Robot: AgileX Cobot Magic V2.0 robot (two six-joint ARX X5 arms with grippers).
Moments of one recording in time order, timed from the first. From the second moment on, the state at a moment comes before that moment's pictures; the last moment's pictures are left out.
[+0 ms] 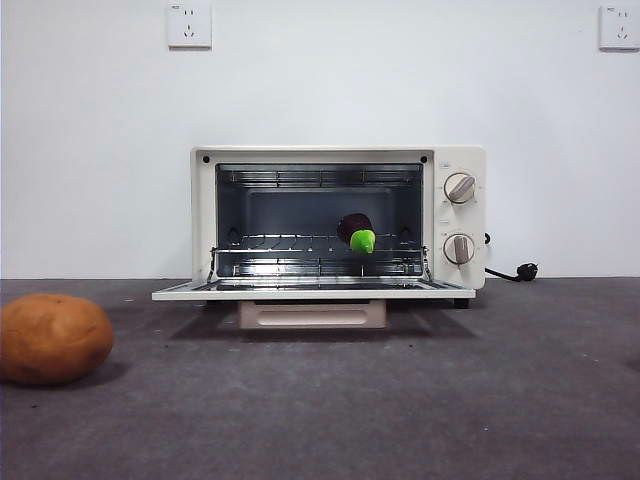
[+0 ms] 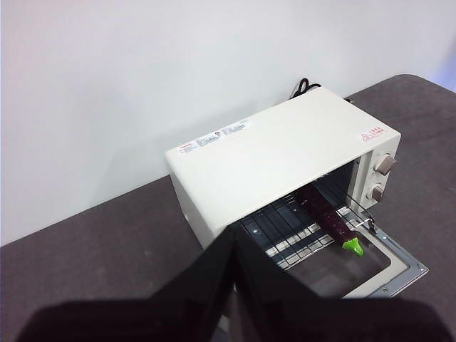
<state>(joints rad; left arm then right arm) -0.21 1.26 1.95 -1.03 0.16 0.18 0.40 1.72 3.14 -1.35 -0.18 0.13</state>
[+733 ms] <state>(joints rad) -0.21 1.30 1.95 -1.00 0.16 0.18 0.40 1.60 3.14 -1.35 -0.08 0.08</state>
